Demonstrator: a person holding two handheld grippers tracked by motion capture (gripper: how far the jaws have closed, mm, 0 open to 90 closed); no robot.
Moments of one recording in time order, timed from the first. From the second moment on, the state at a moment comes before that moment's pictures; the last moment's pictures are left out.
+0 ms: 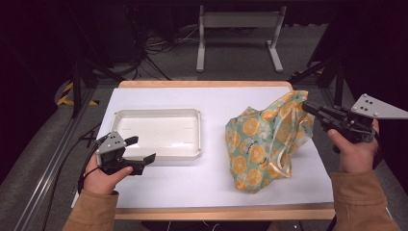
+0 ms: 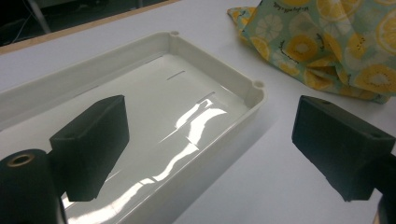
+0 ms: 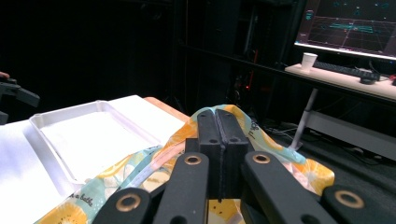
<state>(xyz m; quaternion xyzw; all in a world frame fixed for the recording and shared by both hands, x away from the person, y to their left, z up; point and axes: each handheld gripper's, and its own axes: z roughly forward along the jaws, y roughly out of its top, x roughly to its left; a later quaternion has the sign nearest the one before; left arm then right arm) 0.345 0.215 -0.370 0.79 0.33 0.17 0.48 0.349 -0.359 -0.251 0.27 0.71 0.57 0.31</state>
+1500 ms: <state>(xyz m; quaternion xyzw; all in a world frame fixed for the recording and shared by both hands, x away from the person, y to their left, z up) 0.364 0.114 -0.332 0.82 0.24 0.15 0.50 0.375 -0.279 -0.234 0.20 0.74 0.59 0.25</state>
